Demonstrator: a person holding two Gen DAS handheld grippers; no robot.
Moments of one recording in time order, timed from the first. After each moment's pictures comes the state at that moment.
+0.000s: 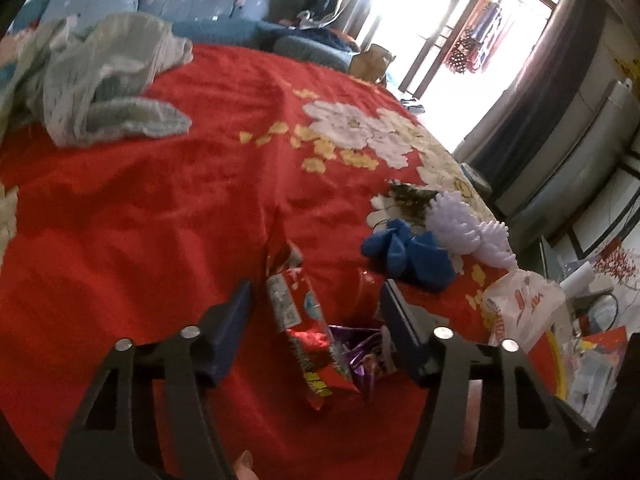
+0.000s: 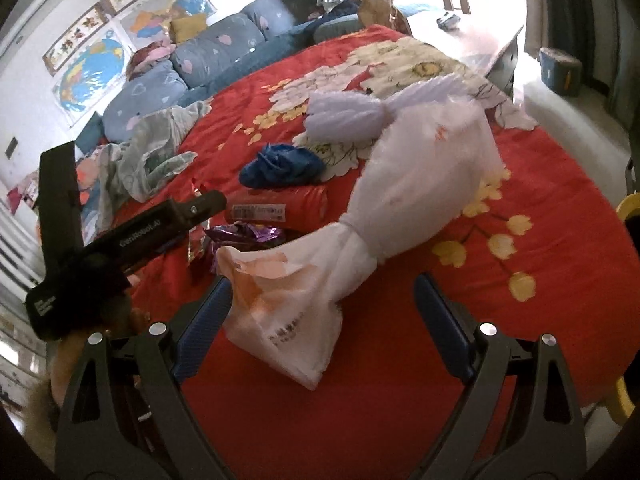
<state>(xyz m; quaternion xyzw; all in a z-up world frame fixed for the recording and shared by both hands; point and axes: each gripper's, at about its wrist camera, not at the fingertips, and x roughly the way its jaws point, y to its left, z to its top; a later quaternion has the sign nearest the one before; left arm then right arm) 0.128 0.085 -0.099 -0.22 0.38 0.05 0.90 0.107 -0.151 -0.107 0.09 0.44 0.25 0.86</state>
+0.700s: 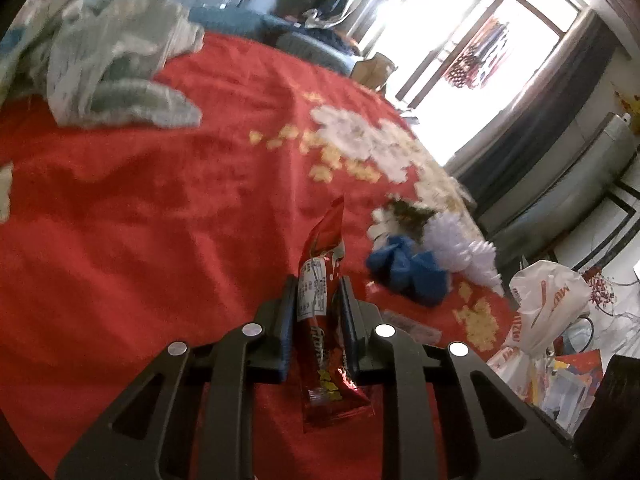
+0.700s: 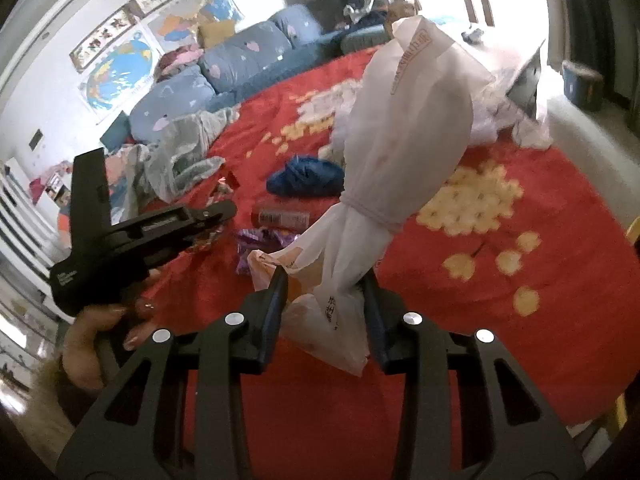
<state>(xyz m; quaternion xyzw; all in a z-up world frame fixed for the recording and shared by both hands) 0.126 0.102 -0.090 -0.27 0.36 0.03 0.89 0.099 -0.163 -0.092 0.09 0.41 0.30 0.86</state>
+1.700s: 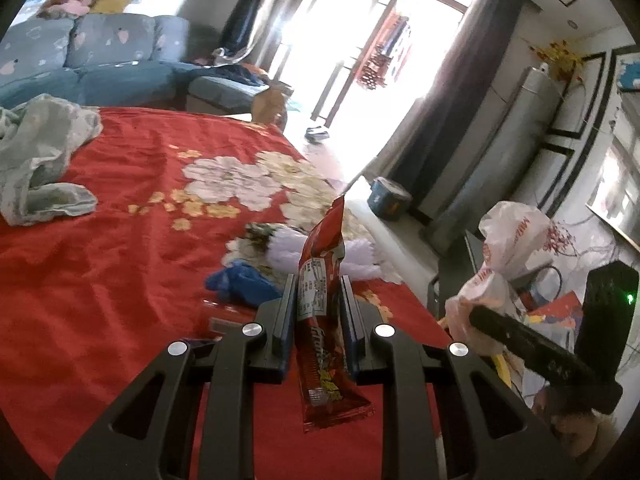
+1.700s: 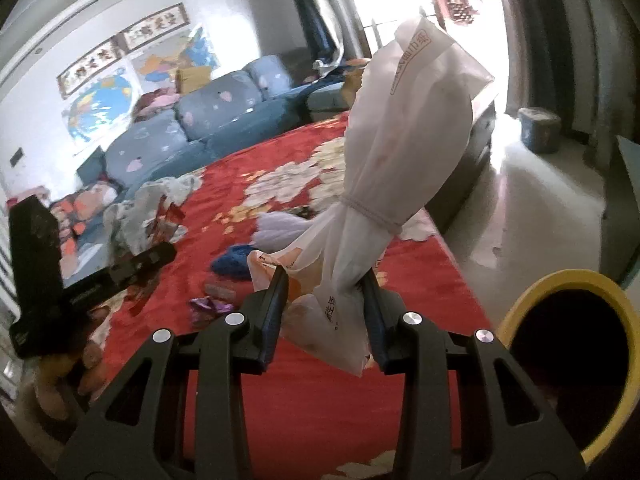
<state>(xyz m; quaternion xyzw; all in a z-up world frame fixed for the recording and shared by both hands) 0.100 0.012 -0.019 -0.19 0.30 -0.09 0.93 0.110 -0.255 -0.036 0.09 0.33 0.23 0.91</state>
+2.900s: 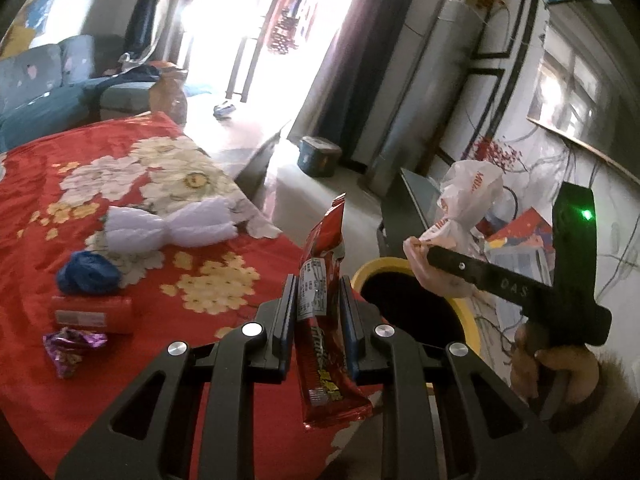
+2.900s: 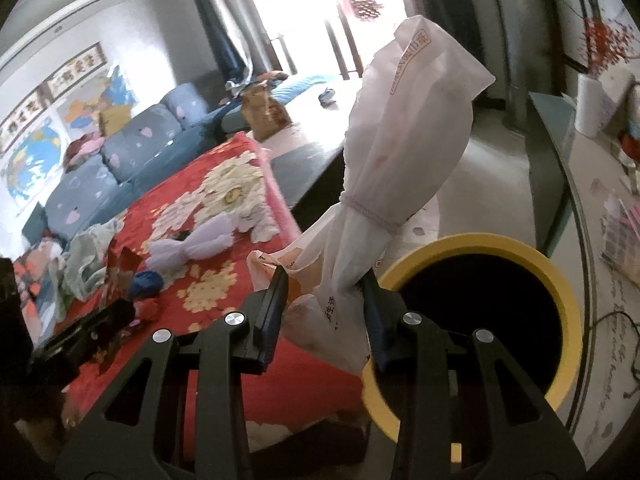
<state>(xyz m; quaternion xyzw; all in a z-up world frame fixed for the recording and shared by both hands) 0.103 -0.121 -0.027 -0.09 0.32 -0.23 0.91 0.109 -0.364 -0.057 0.15 0.34 0.09 0.92</state>
